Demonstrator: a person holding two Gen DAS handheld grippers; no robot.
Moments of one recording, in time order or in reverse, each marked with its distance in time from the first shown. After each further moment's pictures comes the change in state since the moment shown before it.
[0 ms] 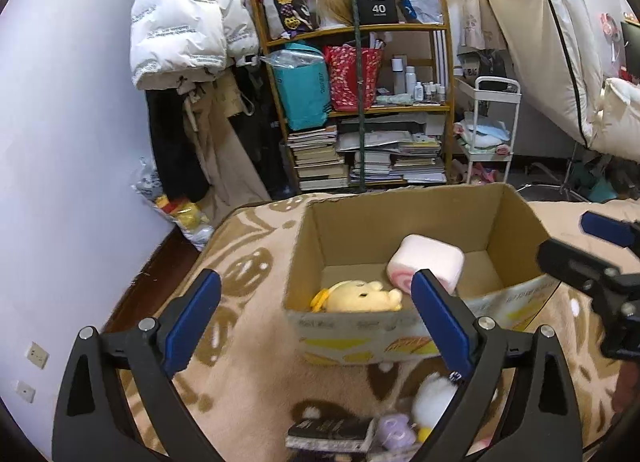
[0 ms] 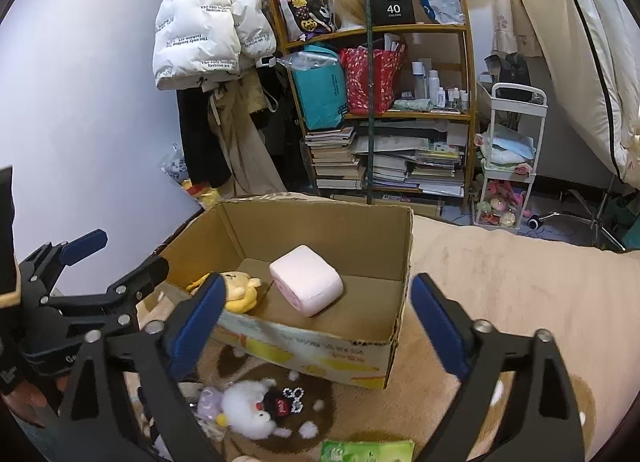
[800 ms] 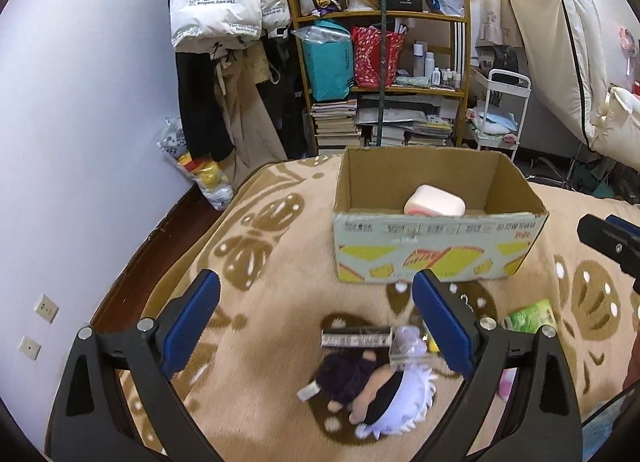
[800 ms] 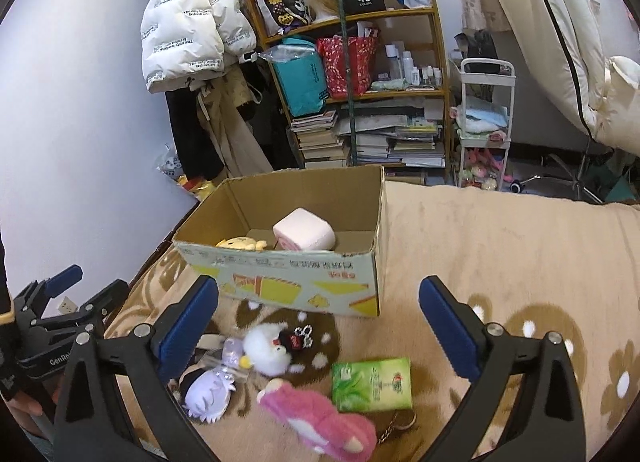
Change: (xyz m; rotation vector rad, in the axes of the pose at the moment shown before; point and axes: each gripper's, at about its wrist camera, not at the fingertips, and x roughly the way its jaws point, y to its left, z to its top) left arm -0.066 0.036 -0.043 -0.077 0.100 0.017; right arm -0.063 0.005 -0.029 0.091 0.066 -0.030
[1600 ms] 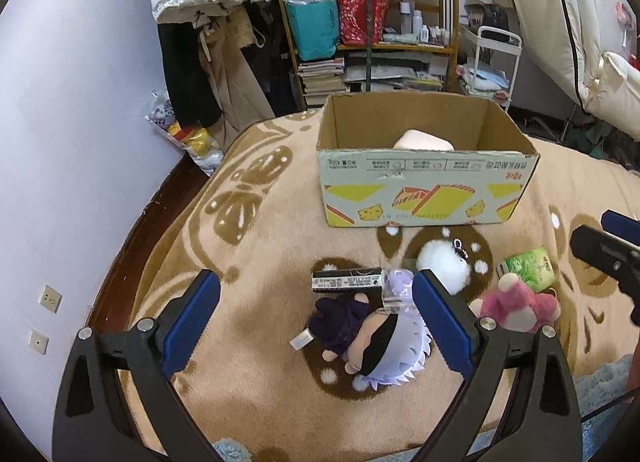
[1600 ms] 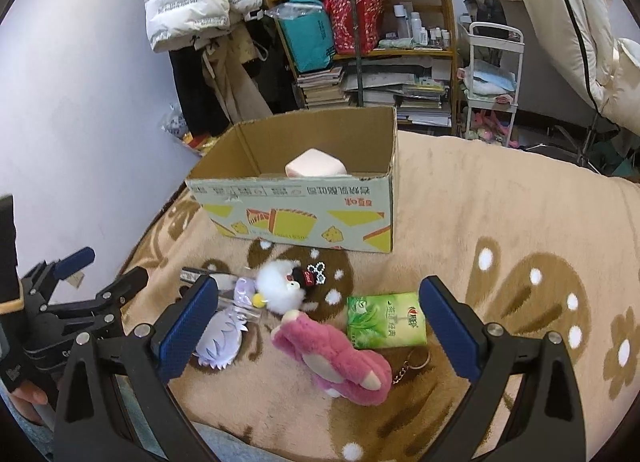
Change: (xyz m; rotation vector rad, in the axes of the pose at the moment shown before) left arm 0.005 -0.013 -0.020 0.056 0.154 -0.025; right arm 0.002 0.014 -0.030 -0.033 0.159 -0.011
